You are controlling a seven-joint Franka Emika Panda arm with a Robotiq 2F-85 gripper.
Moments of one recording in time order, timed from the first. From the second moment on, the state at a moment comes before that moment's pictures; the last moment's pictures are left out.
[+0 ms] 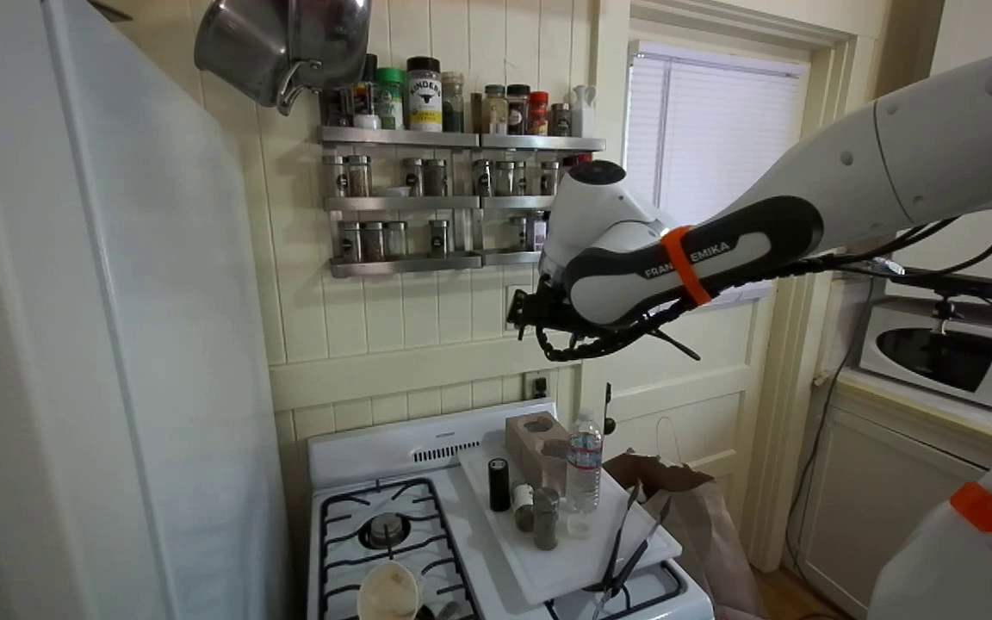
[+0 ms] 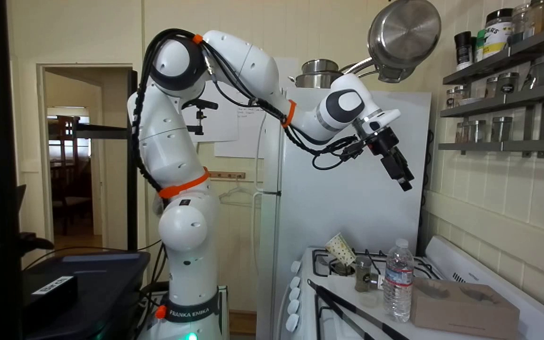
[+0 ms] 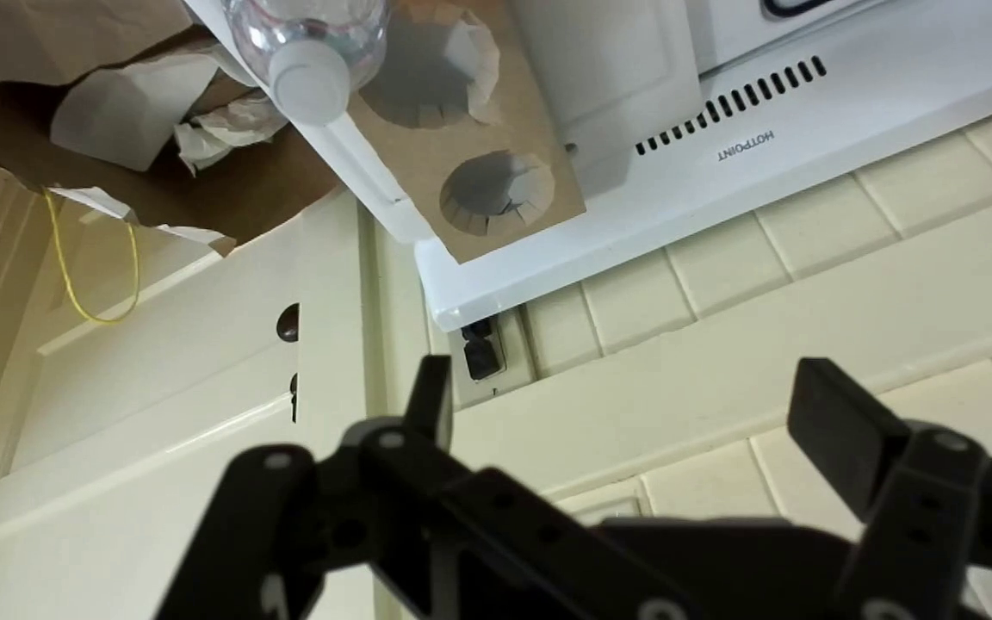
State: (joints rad) arm -0.09 -0.38 0.10 -2.32 -0.40 2.45 1.04
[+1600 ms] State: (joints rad) arm -0.04 0.21 -0.07 -1.98 0.01 2.51 0.27
